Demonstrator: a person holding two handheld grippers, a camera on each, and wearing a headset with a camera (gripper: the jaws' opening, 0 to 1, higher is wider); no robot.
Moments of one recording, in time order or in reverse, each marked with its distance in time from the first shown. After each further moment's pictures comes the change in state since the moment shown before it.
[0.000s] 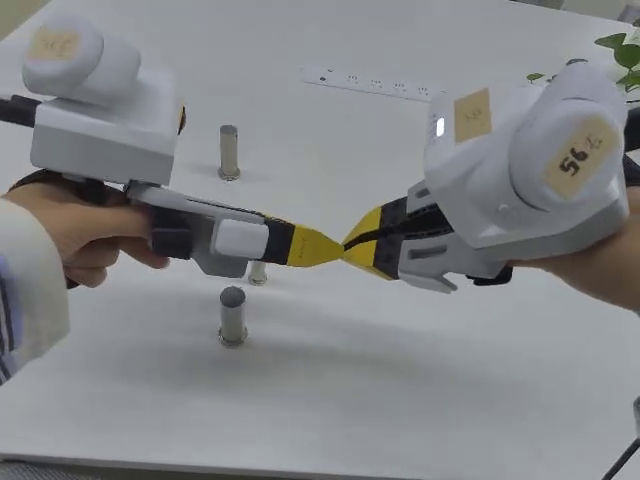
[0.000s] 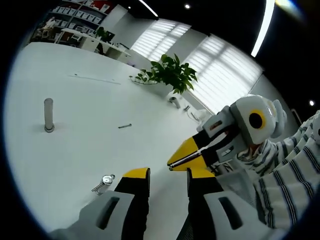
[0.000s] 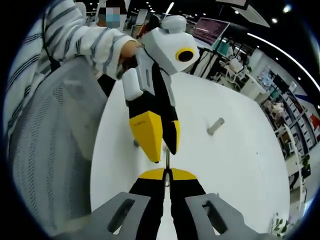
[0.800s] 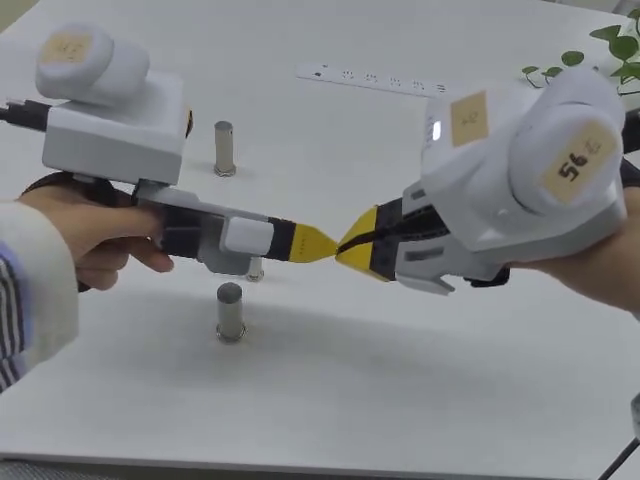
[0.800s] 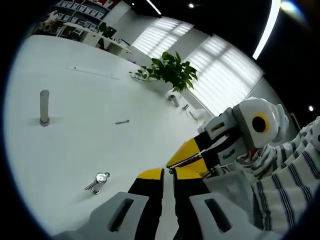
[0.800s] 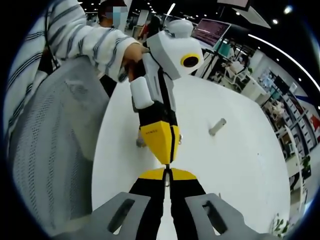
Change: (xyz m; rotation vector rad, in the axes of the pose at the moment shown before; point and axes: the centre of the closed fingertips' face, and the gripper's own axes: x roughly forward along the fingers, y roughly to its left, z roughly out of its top) left arm 0.003 0.000 -0.005 -0.032 0.014 -0.012; right arm 0.000 0.006 0.003 -0.004 -0.011 0.005
